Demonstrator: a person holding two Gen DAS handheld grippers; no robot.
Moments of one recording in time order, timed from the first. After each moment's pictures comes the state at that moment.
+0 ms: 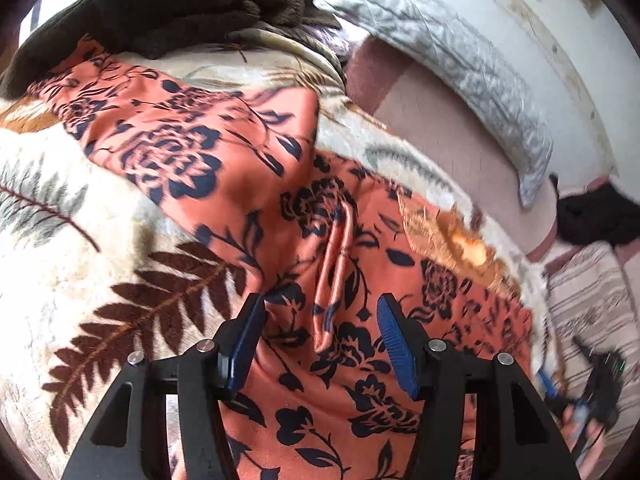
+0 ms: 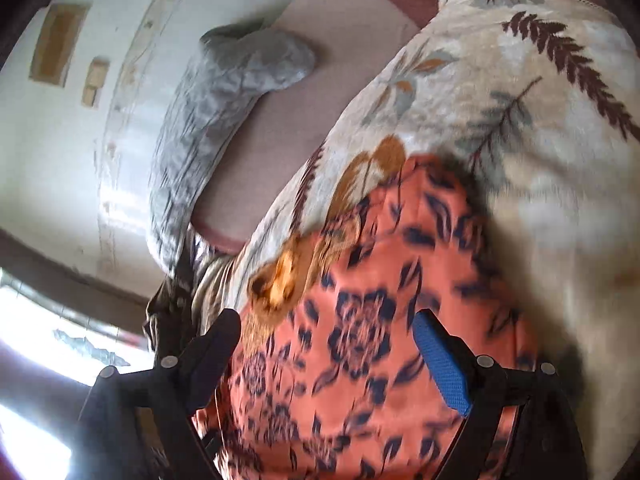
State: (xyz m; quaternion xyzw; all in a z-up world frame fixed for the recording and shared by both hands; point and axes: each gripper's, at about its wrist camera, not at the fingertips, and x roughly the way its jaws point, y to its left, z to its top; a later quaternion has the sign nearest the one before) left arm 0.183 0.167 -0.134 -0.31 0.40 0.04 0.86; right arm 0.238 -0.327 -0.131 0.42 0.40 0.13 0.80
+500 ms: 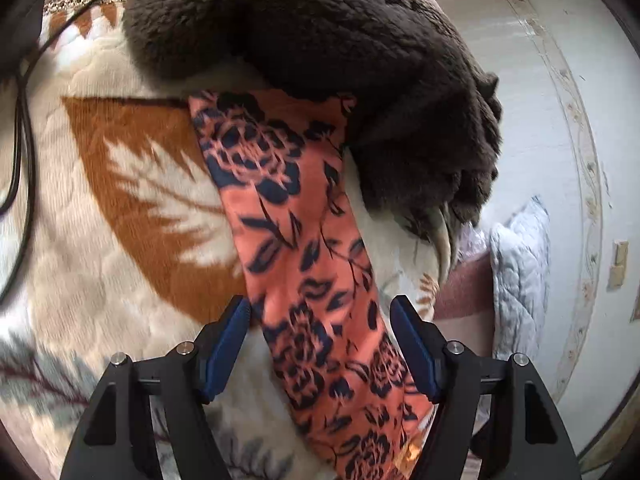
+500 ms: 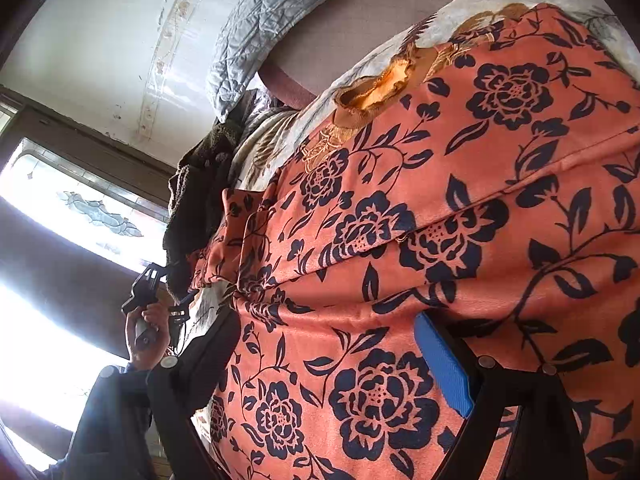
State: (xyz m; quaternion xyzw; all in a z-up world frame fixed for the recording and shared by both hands) left arm 0.203 0.462 -0.166 -0.59 0.30 0.16 0.73; right arm 0.166 -0.182 -0.161 0.31 0.46 0.27 0.78
